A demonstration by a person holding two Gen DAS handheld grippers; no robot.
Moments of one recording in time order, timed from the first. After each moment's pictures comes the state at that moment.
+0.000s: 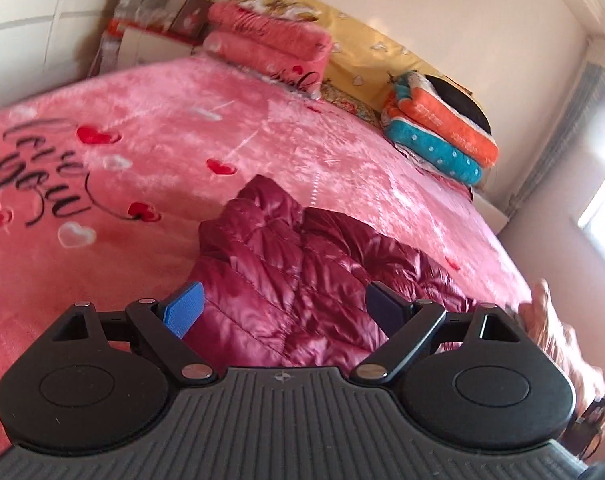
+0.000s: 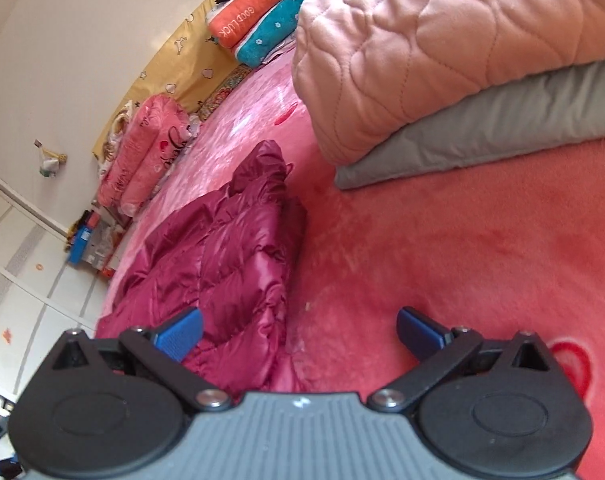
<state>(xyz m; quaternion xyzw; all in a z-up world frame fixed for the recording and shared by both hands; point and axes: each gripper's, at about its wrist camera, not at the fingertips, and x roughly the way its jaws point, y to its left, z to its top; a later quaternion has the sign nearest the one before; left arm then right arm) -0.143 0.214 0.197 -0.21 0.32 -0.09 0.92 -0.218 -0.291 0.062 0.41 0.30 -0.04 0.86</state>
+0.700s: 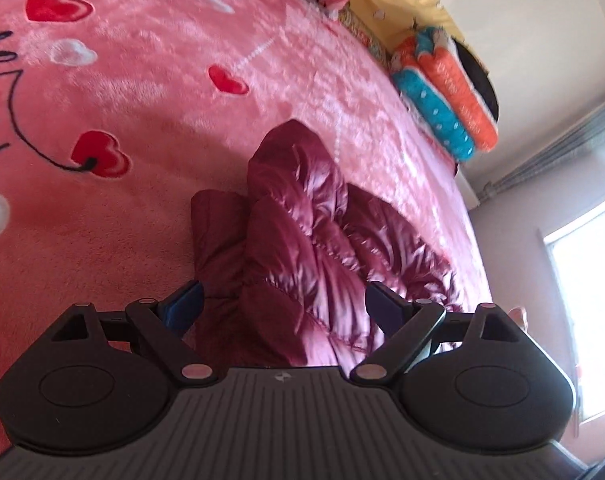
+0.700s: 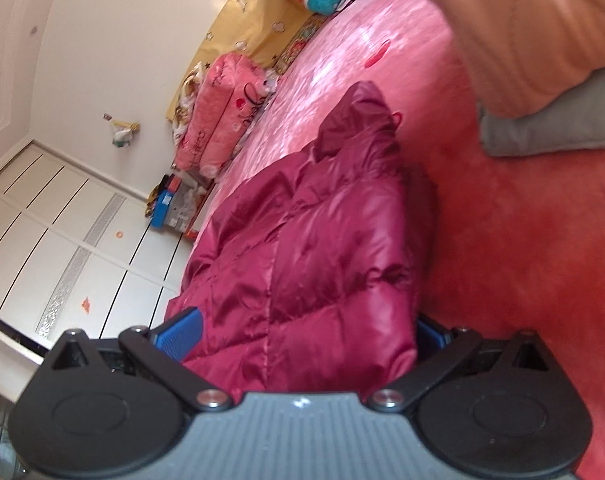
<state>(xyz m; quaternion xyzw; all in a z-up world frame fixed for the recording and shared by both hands) 0.033 0.246 0.105 -0.31 0.45 -0.17 0.82 -0.139 -0.279 0.048 0.44 0.31 0.11 0.83</state>
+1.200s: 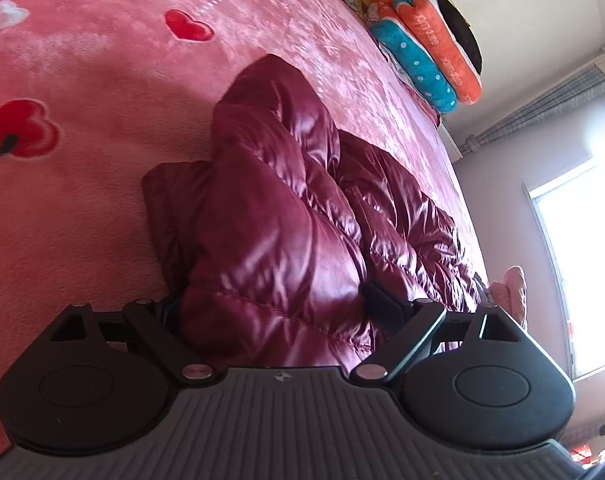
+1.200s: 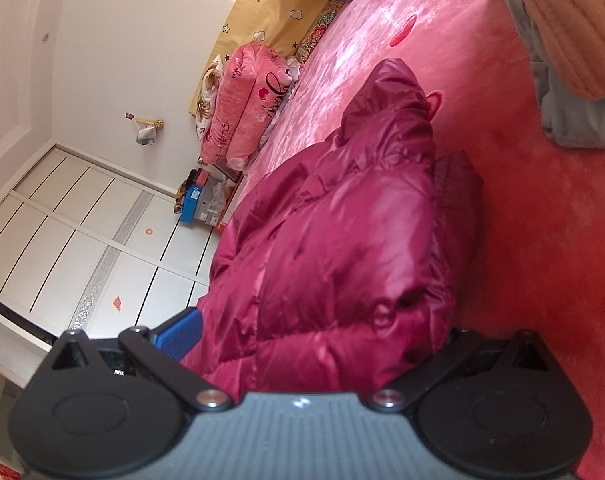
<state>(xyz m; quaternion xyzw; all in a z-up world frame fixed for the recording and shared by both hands) 0.065 0.209 0.068 -0.28 0.48 -0.23 0.80 -0.124 -0.281 0.041 0.48 0.30 0.15 0.82</state>
